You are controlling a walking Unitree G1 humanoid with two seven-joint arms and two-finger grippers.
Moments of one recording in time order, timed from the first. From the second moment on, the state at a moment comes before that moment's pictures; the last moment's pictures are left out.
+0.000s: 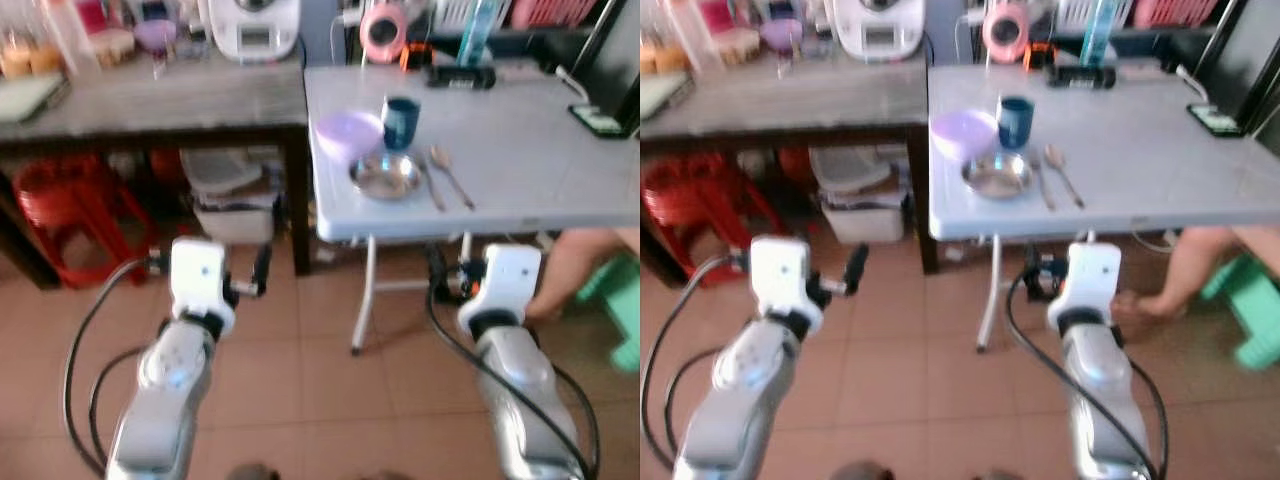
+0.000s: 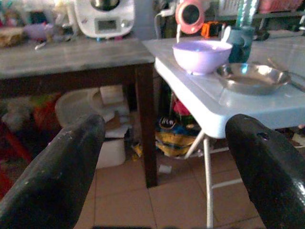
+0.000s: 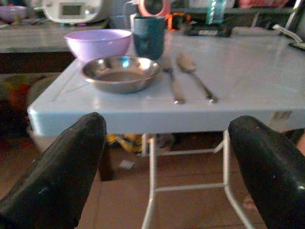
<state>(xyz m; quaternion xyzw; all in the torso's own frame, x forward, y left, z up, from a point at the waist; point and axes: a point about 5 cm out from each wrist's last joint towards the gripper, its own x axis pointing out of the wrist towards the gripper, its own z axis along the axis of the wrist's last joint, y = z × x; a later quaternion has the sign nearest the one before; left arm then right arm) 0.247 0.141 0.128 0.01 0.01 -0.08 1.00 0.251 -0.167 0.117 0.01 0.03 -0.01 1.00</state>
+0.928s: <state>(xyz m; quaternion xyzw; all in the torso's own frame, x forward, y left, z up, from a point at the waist) 0.245 0.140 0.131 0.00 0.01 -0.11 0.99 0.259 -0.159 0.124 0.01 0.02 0.01 1.00</state>
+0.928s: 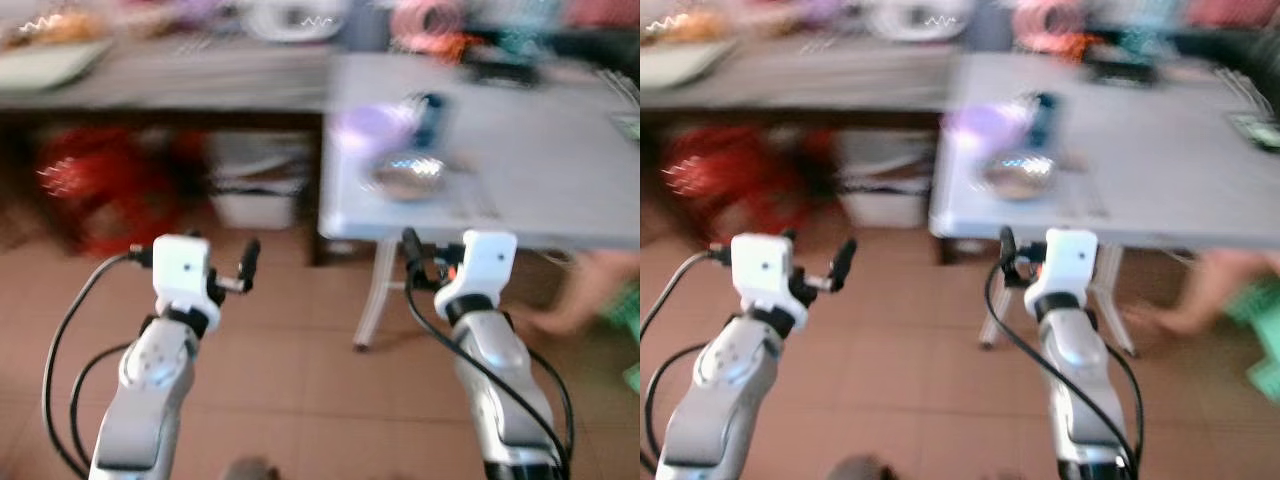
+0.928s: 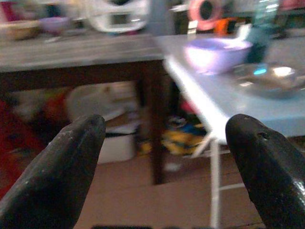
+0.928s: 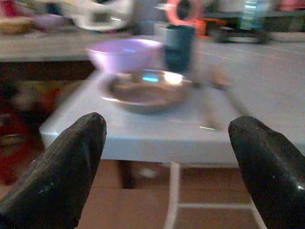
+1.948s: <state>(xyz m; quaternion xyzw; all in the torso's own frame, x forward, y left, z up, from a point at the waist) 0.246 0.140 0.130 0.00 0.01 -0.11 0.99 0.259 -0.158 0.123 0.00 0.02 0.00 1.00</state>
